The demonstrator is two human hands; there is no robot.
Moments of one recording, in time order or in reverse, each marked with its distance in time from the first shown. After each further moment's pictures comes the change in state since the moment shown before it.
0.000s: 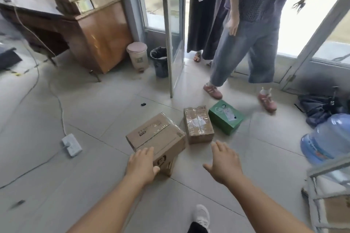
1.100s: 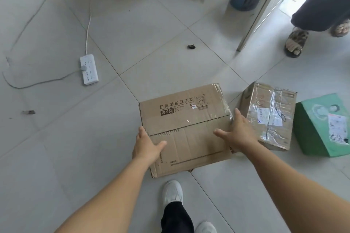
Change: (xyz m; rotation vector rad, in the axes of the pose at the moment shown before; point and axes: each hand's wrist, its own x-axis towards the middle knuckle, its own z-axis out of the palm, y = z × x) left_hand 0.307 -0.117 0.219 -0.868 -0.064 -0.861; right_hand 0.436 -0.093 0.191 0.241 -0.339 -0.115
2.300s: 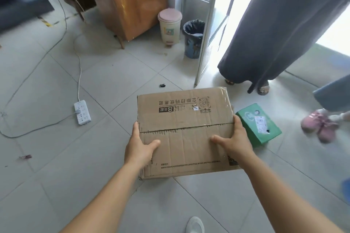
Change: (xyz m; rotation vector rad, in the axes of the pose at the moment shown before) left_hand -0.245 0.054 -0.117 -0.300 0.038 0.355; right_hand -0.265 0.007 -0.130 0.477 0.358 0.036
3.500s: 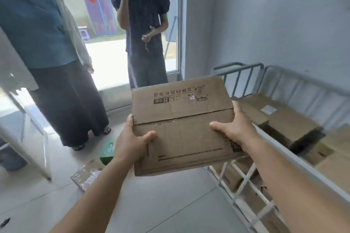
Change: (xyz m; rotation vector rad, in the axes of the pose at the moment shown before) left_hand -0.436 0.132 0.064 0.215 -0.813 1.004; right_hand -0.556 0.143 -0.252 0.365 1.042 0.377
